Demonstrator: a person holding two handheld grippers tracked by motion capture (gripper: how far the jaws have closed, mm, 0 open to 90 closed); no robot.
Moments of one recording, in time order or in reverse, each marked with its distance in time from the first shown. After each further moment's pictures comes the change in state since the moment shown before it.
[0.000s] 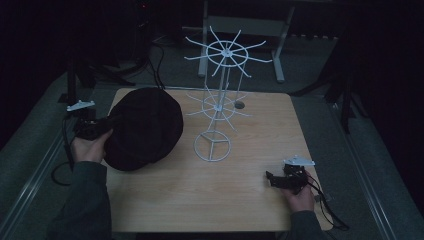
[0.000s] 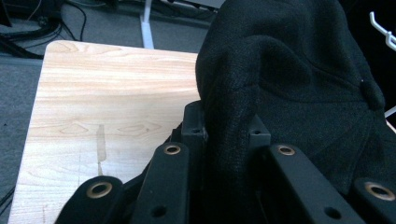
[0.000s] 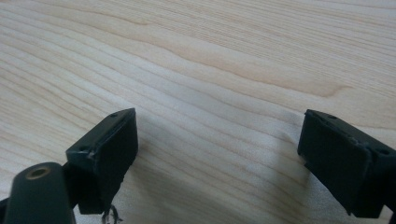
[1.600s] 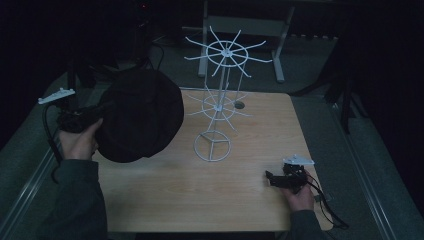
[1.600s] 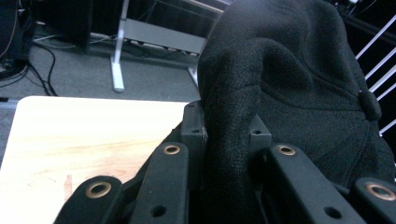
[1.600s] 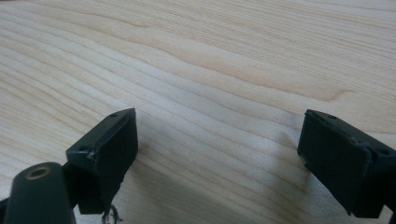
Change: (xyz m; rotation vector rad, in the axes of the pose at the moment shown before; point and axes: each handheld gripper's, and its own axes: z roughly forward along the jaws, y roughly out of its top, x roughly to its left) left arm -0.020 0.034 -0.046 -0.159 -0.137 -0.003; right arm 0.000 0.002 0.002 0.000 0.002 -0.001
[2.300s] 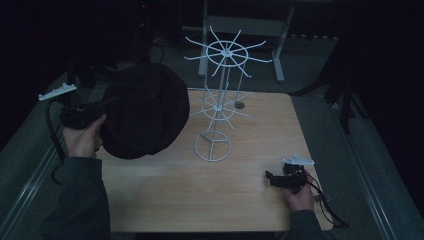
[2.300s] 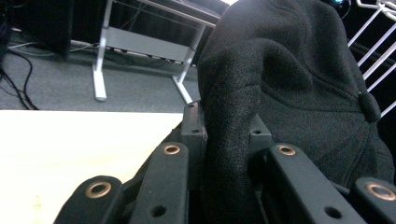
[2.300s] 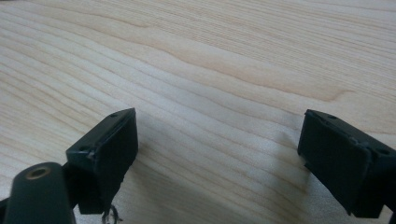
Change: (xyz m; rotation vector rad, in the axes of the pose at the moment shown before) left arm -0.011 0.008 0.005 -0.029 -0.069 -0.005; right arm 0.000 0.000 0.000 -0.002 0.000 -0.002
